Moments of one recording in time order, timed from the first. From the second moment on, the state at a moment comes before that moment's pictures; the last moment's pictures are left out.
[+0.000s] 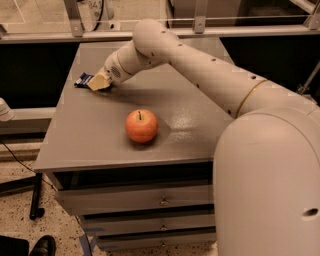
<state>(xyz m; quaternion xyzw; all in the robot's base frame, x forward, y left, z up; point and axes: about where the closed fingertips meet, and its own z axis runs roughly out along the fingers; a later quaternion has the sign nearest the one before) 0.725 0.183 0.830 -0.51 0.73 0.27 0.36</state>
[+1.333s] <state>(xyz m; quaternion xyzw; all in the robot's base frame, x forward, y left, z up) 0.750 -0.002 0.904 -0.54 0.73 0.09 0.40</state>
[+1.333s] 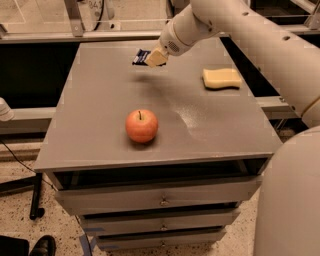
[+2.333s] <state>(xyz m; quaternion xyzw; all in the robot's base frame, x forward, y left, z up) 0.761 -0.053 0.901 -0.54 0.75 0.04 0.39</state>
